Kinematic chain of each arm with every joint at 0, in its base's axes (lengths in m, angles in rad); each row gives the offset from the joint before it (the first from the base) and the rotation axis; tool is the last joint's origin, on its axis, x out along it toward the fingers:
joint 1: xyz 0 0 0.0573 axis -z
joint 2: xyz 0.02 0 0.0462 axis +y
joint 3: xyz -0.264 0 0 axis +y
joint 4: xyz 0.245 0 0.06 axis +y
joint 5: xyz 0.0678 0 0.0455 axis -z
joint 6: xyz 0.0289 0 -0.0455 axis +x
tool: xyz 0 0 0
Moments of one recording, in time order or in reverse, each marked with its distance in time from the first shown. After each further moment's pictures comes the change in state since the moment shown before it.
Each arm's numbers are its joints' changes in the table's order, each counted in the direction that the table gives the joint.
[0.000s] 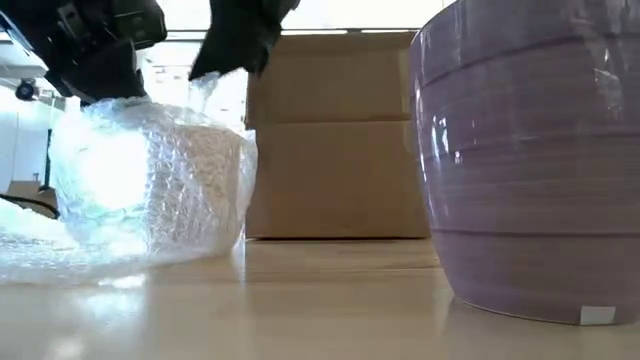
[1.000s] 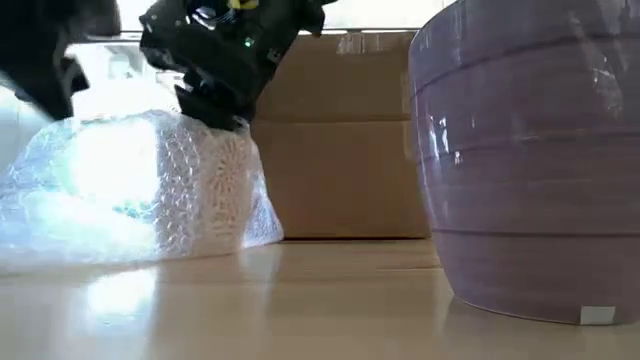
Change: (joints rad) left arm 0.088 -0.104 -0.128 0.581 0.204 -0.281; right arm 0.018 0.183 0.004 -0.089 0.012 0.025
